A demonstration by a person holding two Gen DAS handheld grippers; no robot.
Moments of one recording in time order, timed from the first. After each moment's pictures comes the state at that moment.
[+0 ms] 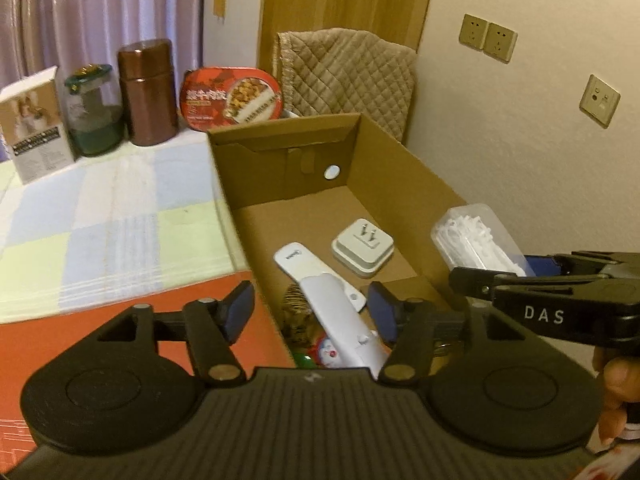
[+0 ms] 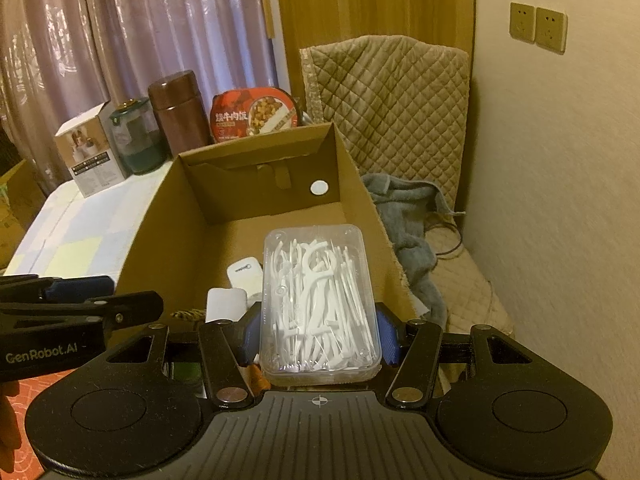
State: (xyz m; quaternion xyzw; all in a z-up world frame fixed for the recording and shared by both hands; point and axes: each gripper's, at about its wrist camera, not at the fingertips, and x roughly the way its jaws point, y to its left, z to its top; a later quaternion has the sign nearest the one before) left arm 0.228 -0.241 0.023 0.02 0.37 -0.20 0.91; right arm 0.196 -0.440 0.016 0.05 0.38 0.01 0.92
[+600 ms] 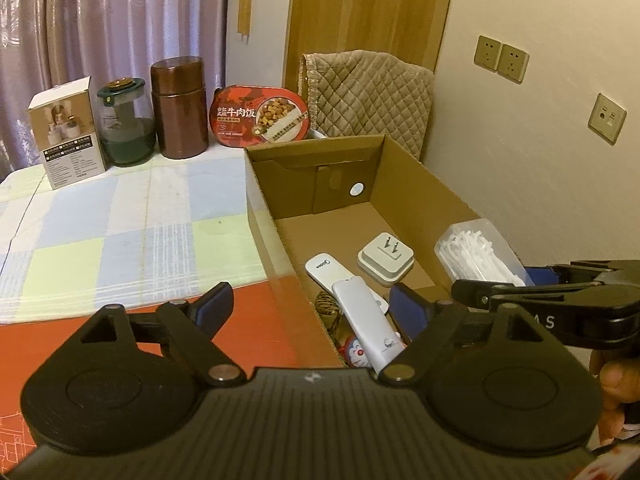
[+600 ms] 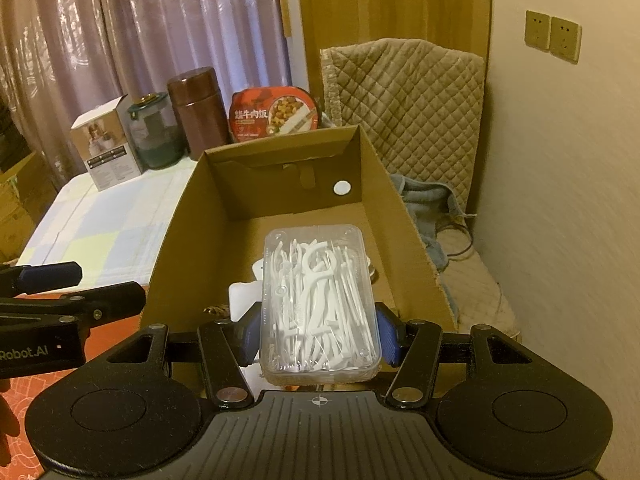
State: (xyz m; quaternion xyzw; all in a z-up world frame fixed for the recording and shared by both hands) left arm 0.211 -0.215 0.038 0.02 0.35 -0.18 0.92; right arm 0.194 -0.415 0.023 0.05 0.38 0.02 0.92
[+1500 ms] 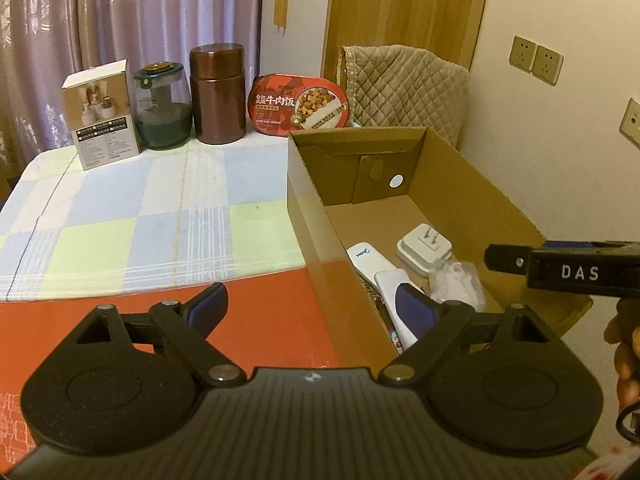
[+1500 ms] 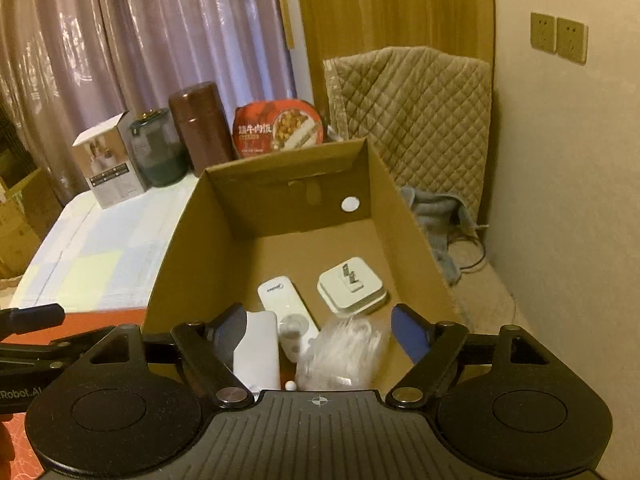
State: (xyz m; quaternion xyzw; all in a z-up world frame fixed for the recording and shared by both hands) left arm 0.210 -0.193 0.028 0.01 0.36 -0.13 0.92; right arm 0.205 -0.420 0.023 0.06 0.36 0.03 0.93
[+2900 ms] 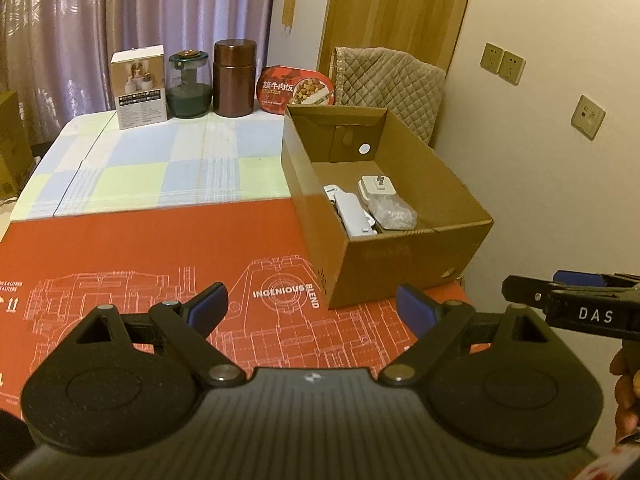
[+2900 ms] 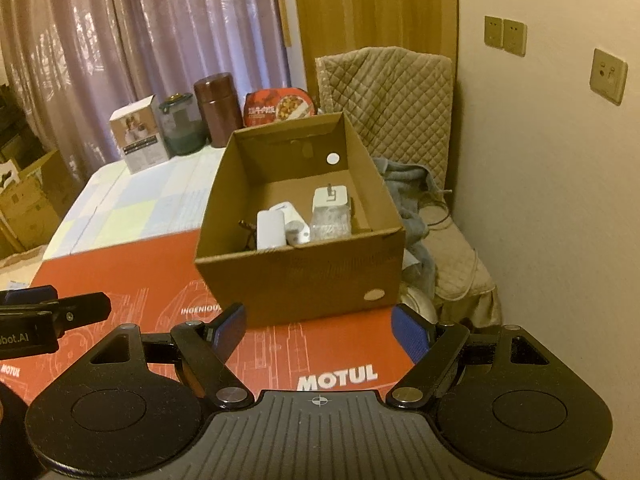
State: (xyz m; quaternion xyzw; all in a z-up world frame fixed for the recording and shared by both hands) left arm 0.034 -0.174 0.071 -0.02 0.37 -0.12 0.92; right arm 0.010 -0.413 0.065 0.05 0.37 0.01 0.93
